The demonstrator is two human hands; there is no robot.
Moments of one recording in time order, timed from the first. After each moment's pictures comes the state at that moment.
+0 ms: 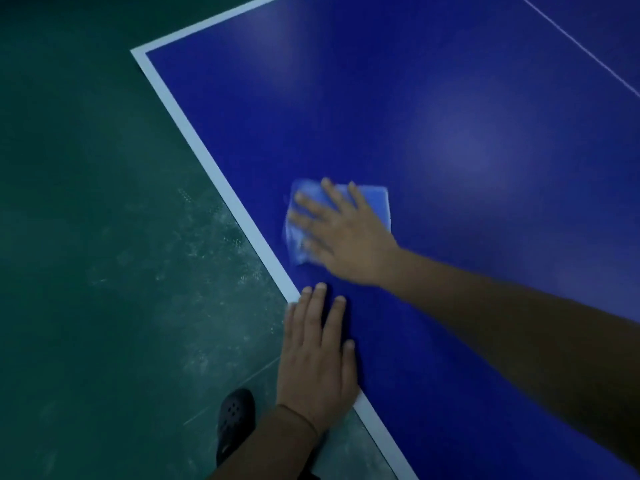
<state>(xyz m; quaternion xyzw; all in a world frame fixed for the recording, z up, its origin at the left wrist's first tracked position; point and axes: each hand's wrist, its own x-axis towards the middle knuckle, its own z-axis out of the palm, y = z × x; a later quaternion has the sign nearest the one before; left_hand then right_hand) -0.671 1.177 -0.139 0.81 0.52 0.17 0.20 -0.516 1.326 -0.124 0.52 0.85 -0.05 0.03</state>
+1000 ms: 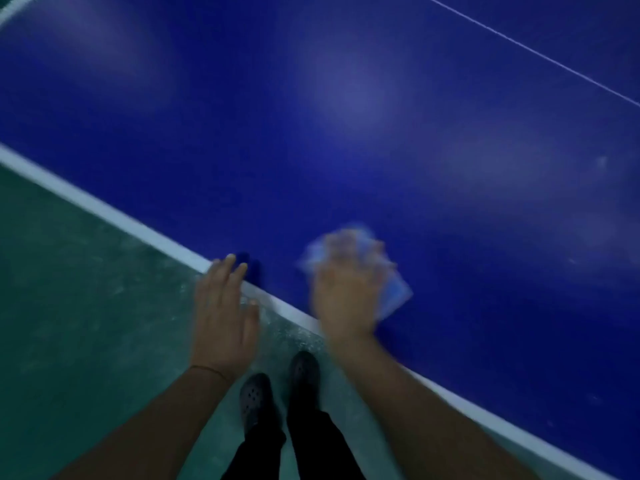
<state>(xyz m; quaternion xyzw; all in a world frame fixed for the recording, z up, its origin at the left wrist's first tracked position) -0.711 1.153 -0.113 0.87 0.38 0.15 0.26 -0.540 1.061 -0.117 0.94 0.35 -0.02 -0.04</state>
